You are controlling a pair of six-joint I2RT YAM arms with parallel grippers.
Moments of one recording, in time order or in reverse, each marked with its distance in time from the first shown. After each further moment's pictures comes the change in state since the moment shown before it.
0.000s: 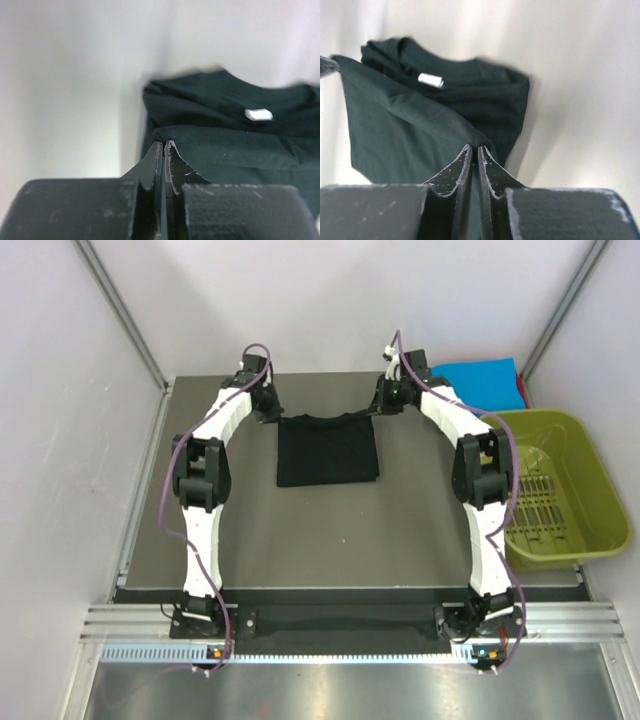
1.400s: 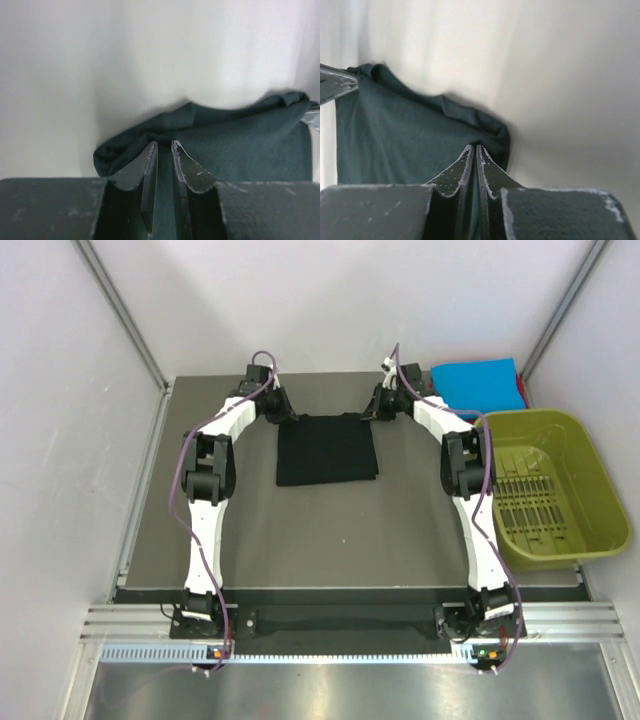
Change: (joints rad) left arm 0.026 0.165 0.003 0.272 0.253 0.014; right arm -0.027 0.269 0.124 0.200 -0.136 0.109
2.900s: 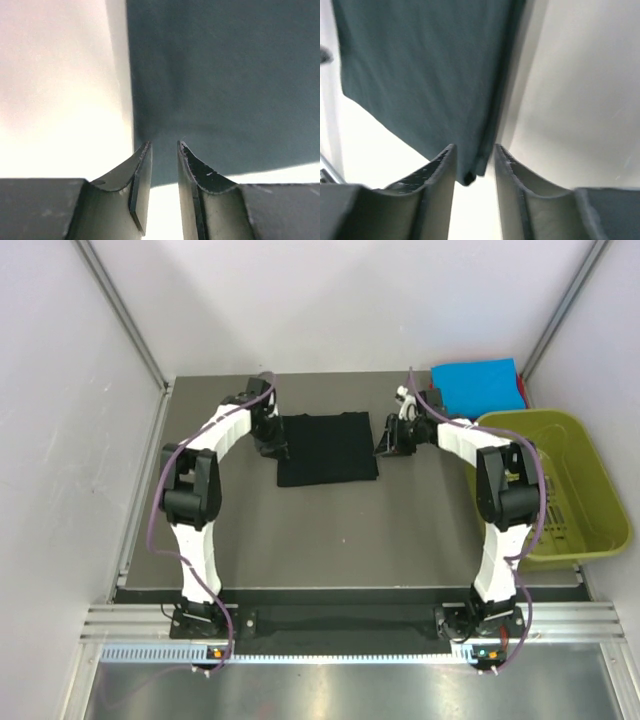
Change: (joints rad) left arm -0.072 -0.348 -0.373 -0.334 -0.166 0.048; right arm -0.005 -0.540 -0.775 0.041 -0.021 -0.079
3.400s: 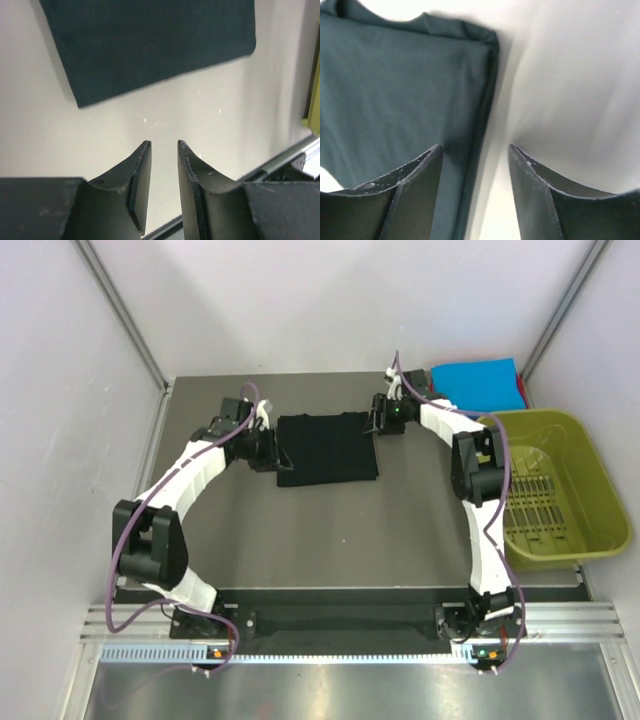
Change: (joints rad) left arm -0.004 -0.510 -0.410 0.164 0.238 0.029; right arm 0.005 0.315 0.476 -0.100 0.084 -0.034
